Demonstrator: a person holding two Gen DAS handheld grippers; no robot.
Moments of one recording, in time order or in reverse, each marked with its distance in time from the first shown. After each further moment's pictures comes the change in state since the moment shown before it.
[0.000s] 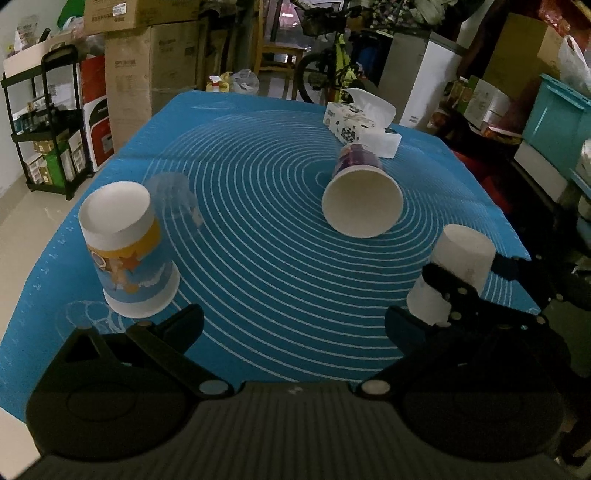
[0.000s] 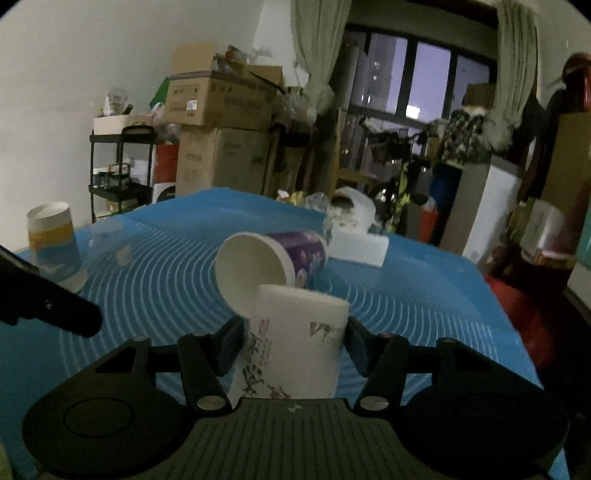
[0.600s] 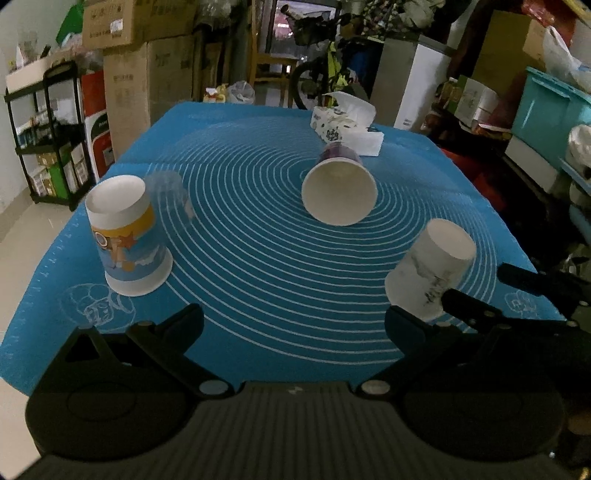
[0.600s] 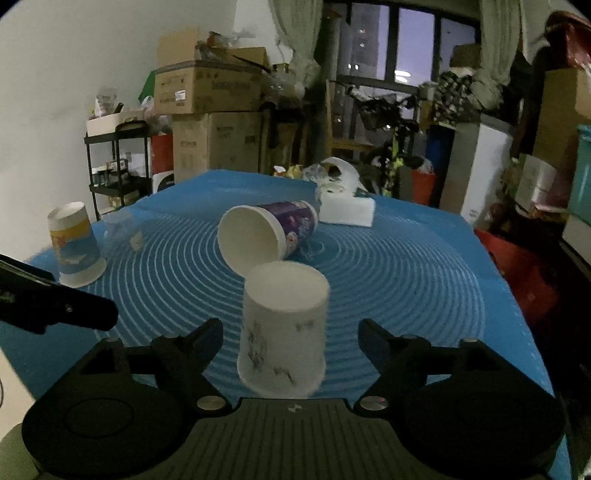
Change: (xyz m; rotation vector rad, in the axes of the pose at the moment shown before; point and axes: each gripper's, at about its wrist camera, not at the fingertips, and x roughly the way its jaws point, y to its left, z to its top) left arm -0.024 -0.027 -0.023 0.043 -0.044 0.023; right arm -0.054 -0.016 -0.018 0.117 0.091 0.017
